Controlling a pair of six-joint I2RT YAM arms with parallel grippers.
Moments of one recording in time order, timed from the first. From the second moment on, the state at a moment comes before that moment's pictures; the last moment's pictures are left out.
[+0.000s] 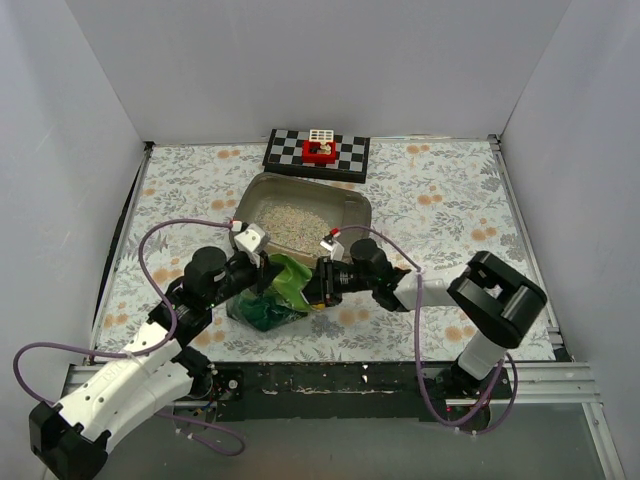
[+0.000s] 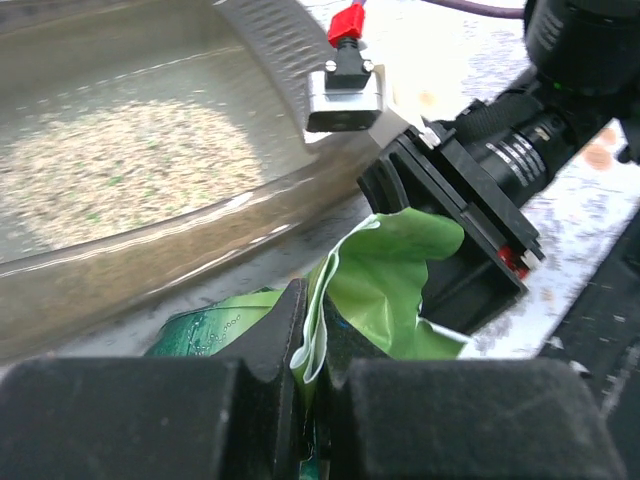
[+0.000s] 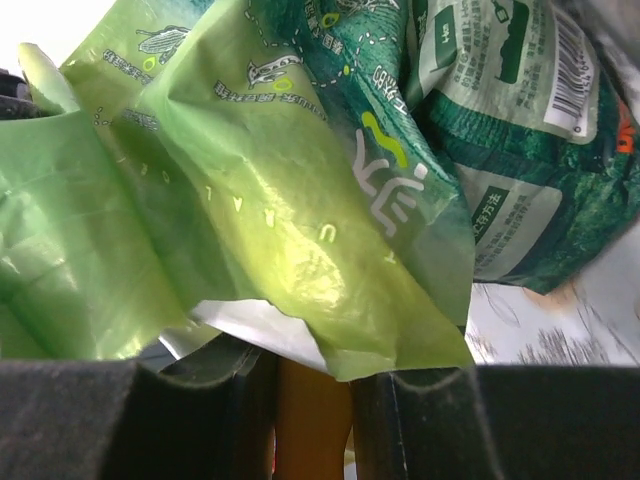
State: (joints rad) left arm -0.61 0.69 0.54 -0.13 0.24 -0.11; right arm 0.88 1.61 0.60 0.65 -0.66 1.11
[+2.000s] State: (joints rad) left arm -0.64 0.60 0.47 -0.07 0.08 -0.05; right arm 0.66 0.96 0.22 0.63 -0.75 1.25
